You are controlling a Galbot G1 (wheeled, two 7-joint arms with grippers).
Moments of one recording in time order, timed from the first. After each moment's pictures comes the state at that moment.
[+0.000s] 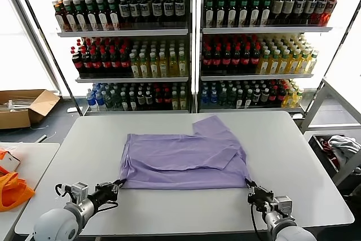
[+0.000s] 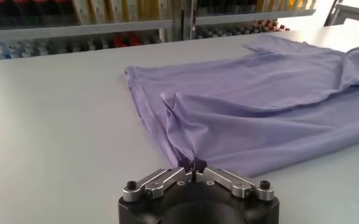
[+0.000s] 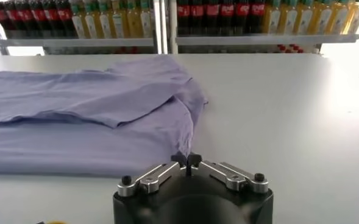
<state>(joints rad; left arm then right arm) 1.42 -0.88 -0.49 -1.94 -0.59 0.58 0.13 -1.53 1.09 0.47 2.05 0.48 -0.43 0.13</state>
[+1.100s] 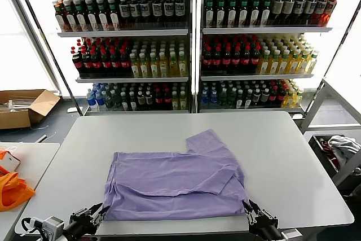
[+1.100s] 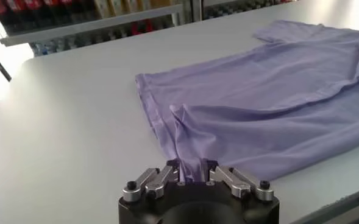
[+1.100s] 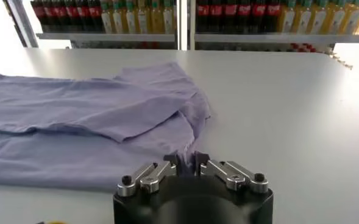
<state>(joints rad) 1.83 -0.93 -0.80 -2.21 -0.46 0.57 0.15 -1.74 1.07 0.57 2.25 0.50 -0.38 0.10</state>
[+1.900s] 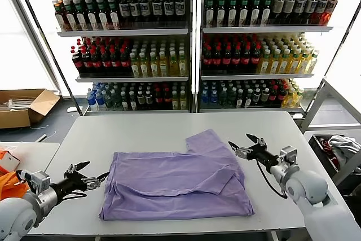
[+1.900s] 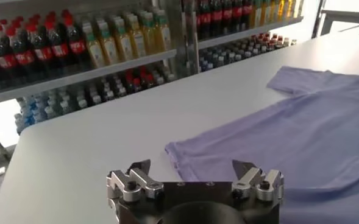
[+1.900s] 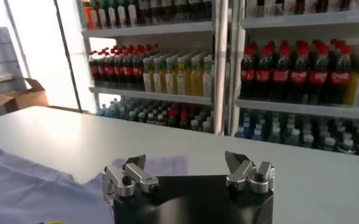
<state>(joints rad) 1.38 -0.66 -0.65 -1.87 -0.67 0.46 0.32 -0.76 0.95 0.25 1.54 0.58 -0.41 -0.39</state>
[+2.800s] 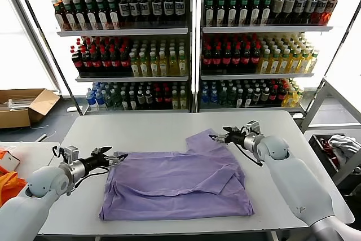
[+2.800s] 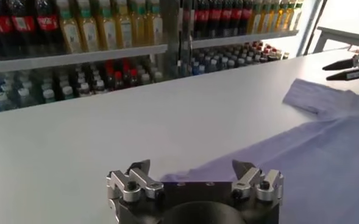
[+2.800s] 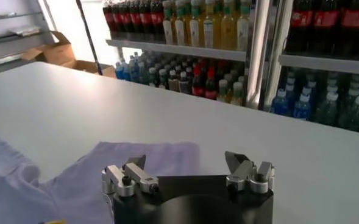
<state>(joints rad) 0.91 -0.76 -0.23 -1.51 -0.71 0.46 0.35 -0.48 1.09 0.01 1.14 0.52 -0.46 -0.46</state>
